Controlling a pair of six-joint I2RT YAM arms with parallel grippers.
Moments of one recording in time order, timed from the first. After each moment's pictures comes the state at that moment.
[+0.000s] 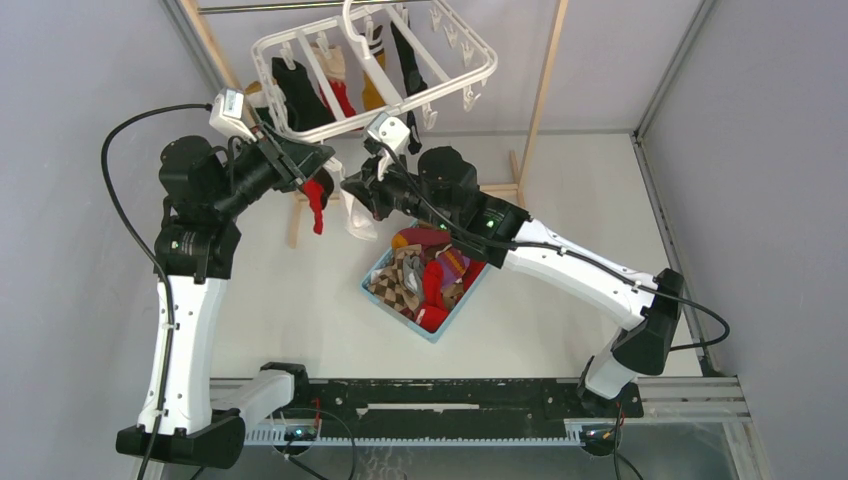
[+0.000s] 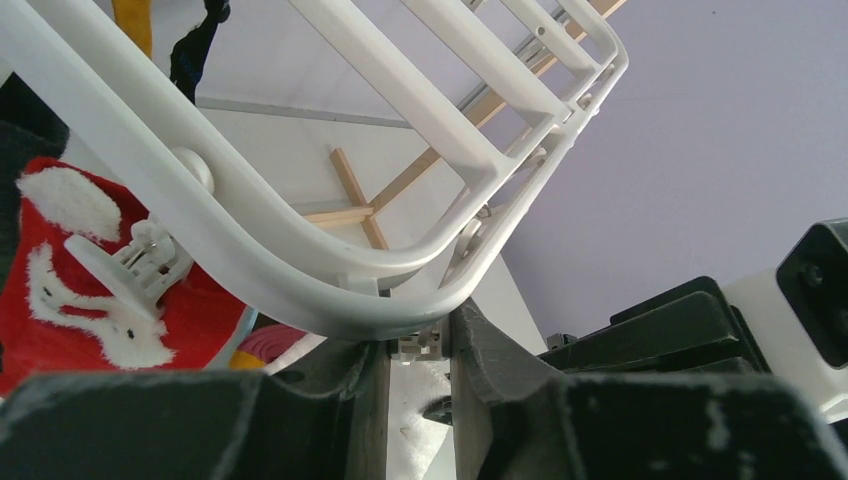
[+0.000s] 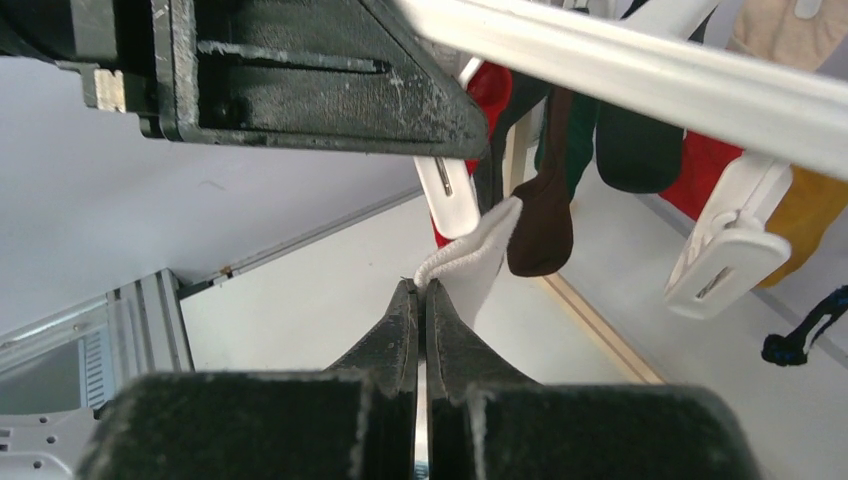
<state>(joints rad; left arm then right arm) -0.09 1.04 1.46 -0.49 0.52 -0.63 1.04 1.61 1.69 -0.10 -0.02 0.04</state>
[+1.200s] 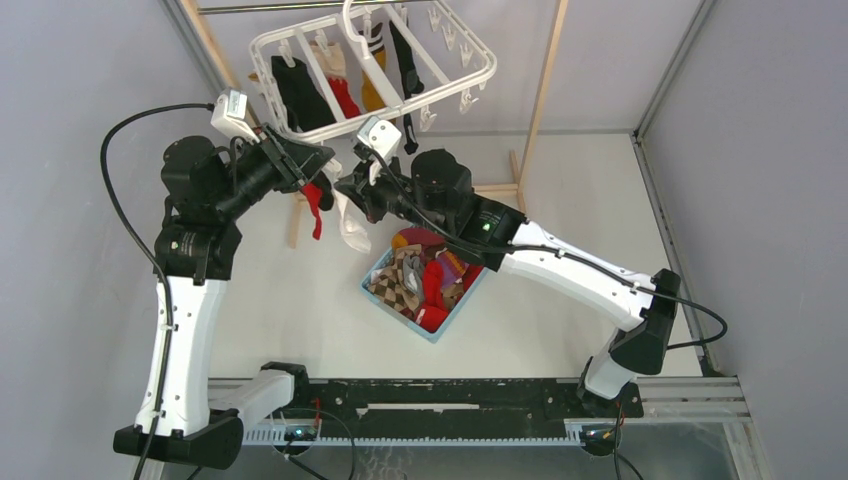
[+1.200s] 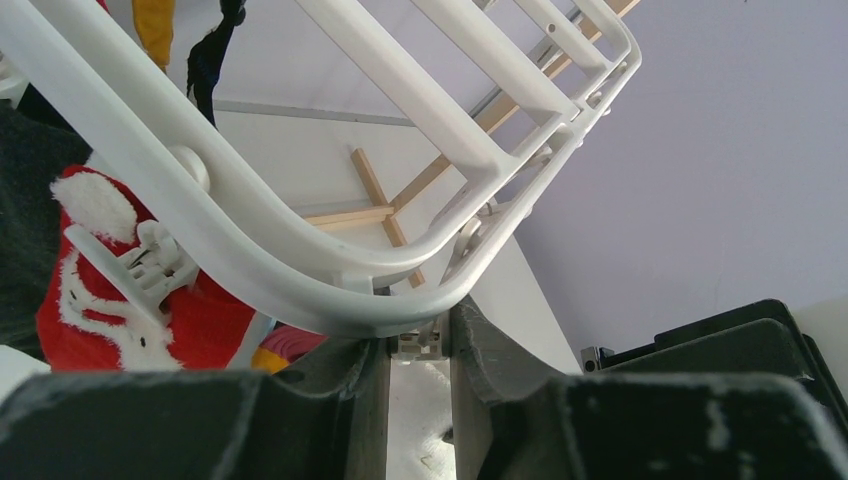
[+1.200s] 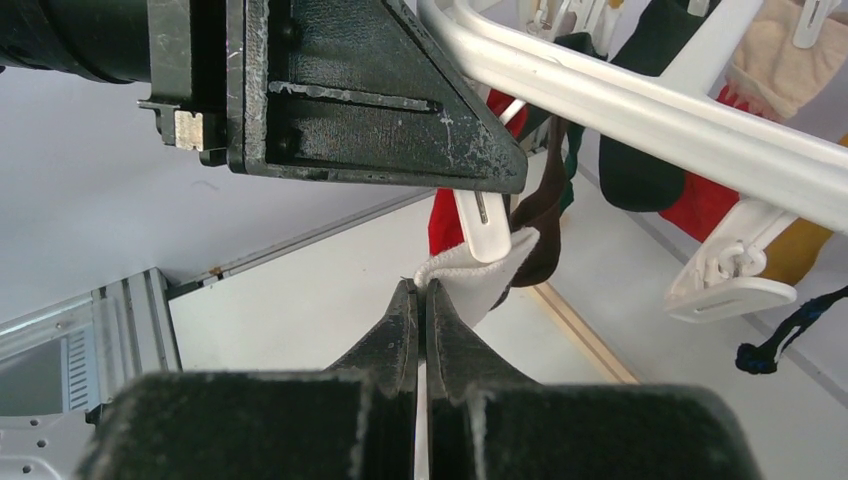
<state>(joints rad) -0.12 1.04 1.47 -0.52 0.46 -0.58 1.08 1.63 1.73 -0.13 0.02 -0.02</state>
